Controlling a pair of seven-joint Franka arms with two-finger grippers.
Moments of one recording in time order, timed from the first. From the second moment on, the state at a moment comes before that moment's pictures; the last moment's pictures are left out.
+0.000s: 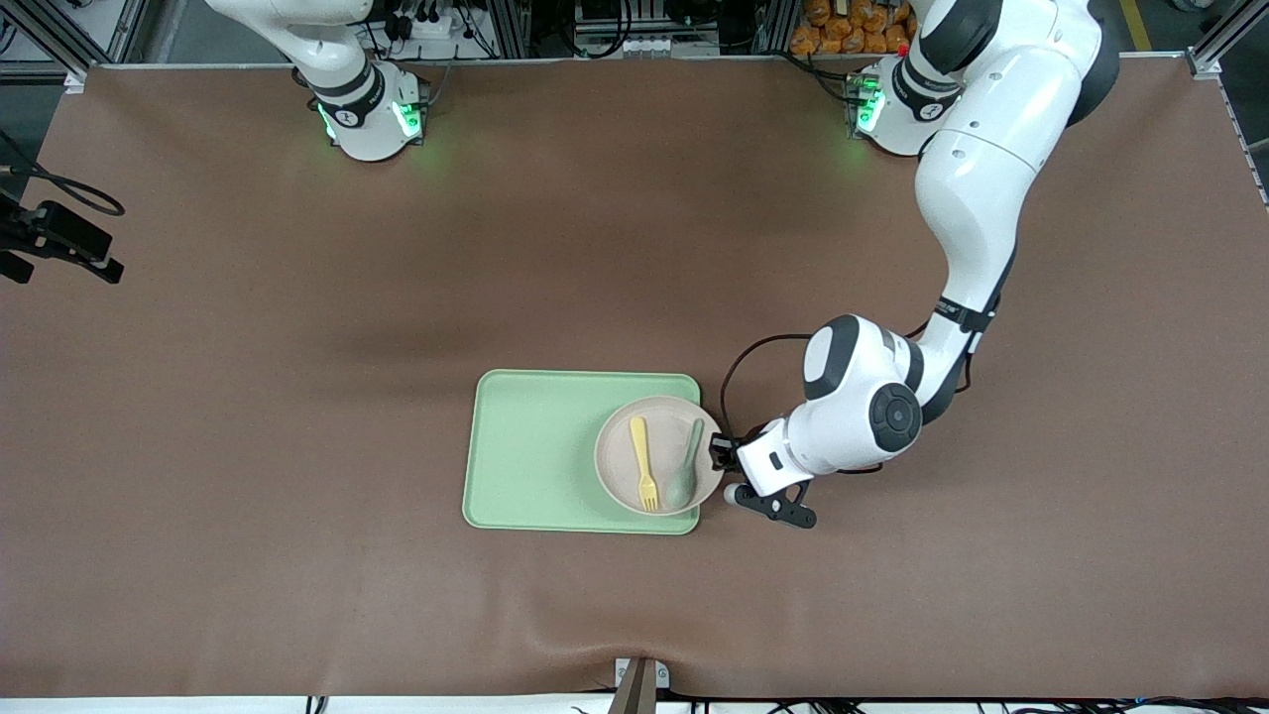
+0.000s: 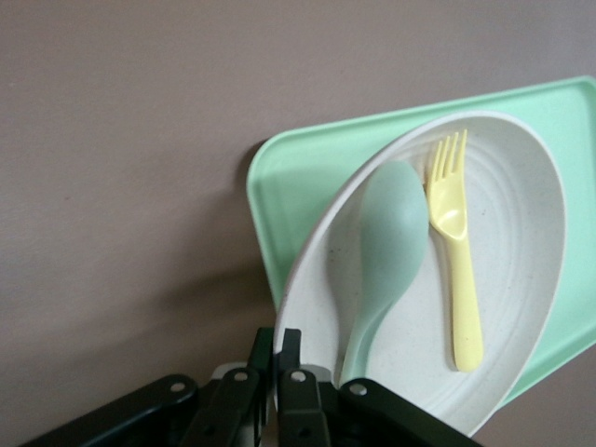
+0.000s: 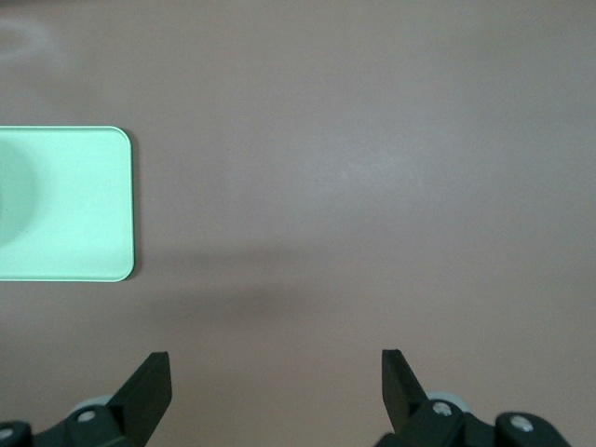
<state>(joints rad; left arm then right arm) -0.23 0.91 -0.32 -1.28 -0.23 2.33 -0.01 -0.08 -0.01 0.00 -1.55 0.02 1.60 -0.05</state>
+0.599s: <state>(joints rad) -0.28 0.94 -0.32 -1.28 -0.23 2.40 -0.16 -0.08 -0.01 0.00 -1.55 0.02 1.60 -0.05</state>
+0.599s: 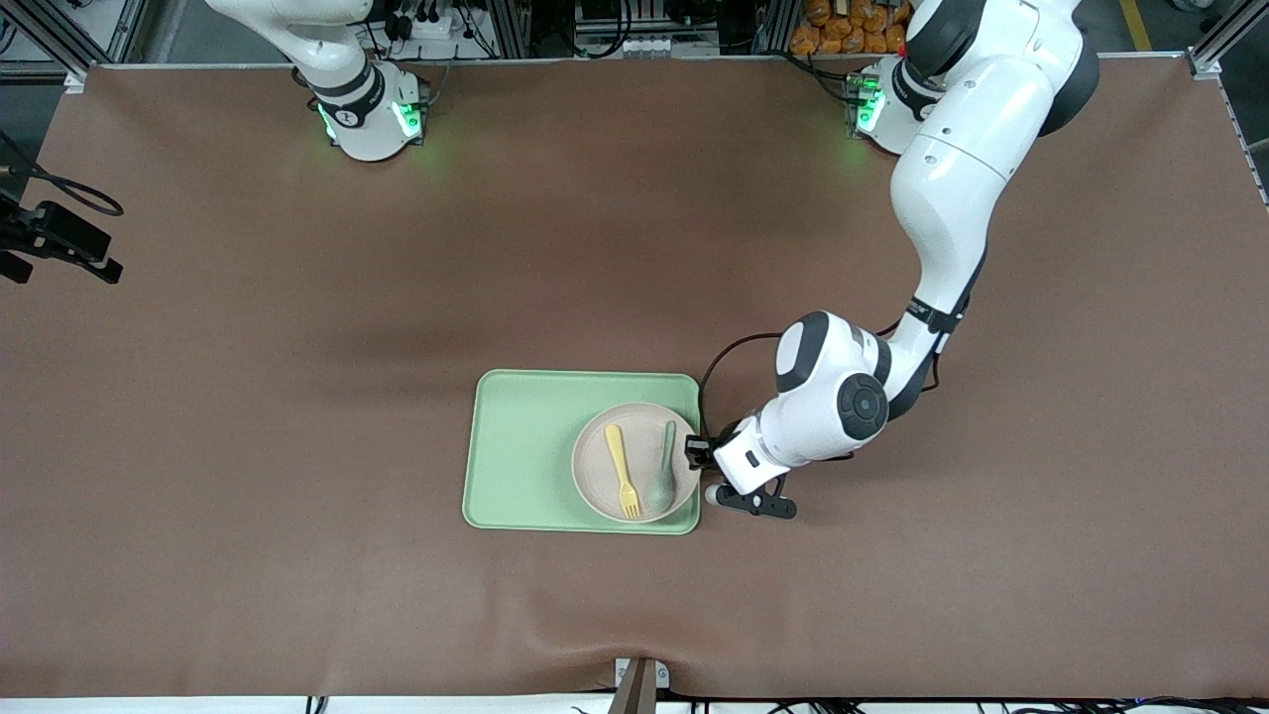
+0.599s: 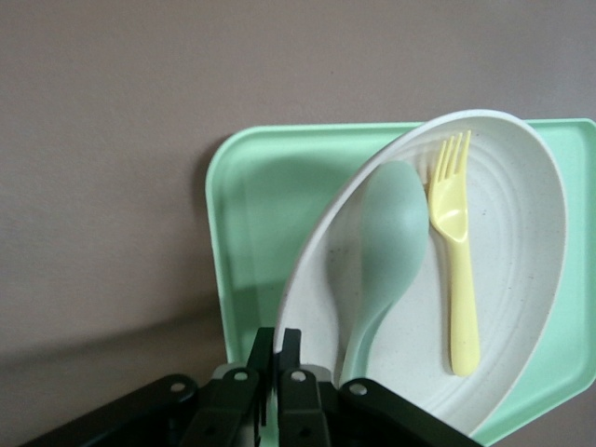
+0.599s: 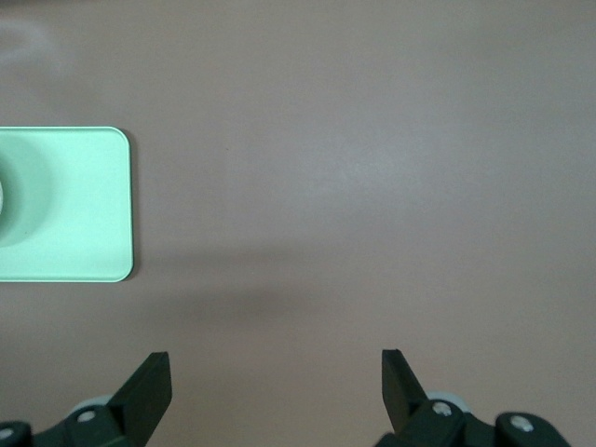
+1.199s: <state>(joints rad) -0.30 0.98 -0.32 -1.28 -0.23 2.46 -0.18 -0.09 -0.01 0.00 -1.55 0.02 1.60 -0.05</state>
